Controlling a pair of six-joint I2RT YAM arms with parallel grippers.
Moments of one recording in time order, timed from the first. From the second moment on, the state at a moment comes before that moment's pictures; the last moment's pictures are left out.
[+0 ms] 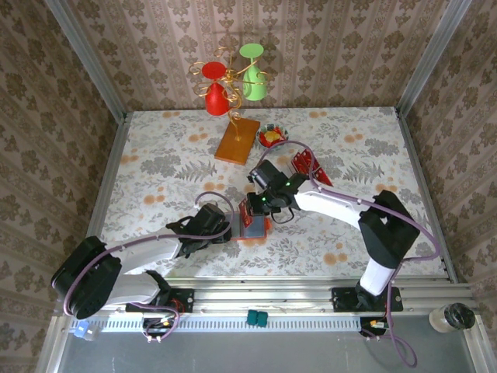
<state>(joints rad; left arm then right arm) -0.81 1.24 0.44 -0.22 -0.19 -0.70 0.77 1.73 1.20 -0.48 -0.24 0.65</state>
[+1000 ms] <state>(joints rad) -0.81 1.19 0.44 -0.27 -0.18 -0.70 0.79 1.85 1.17 -0.36 -0.26 0.72</state>
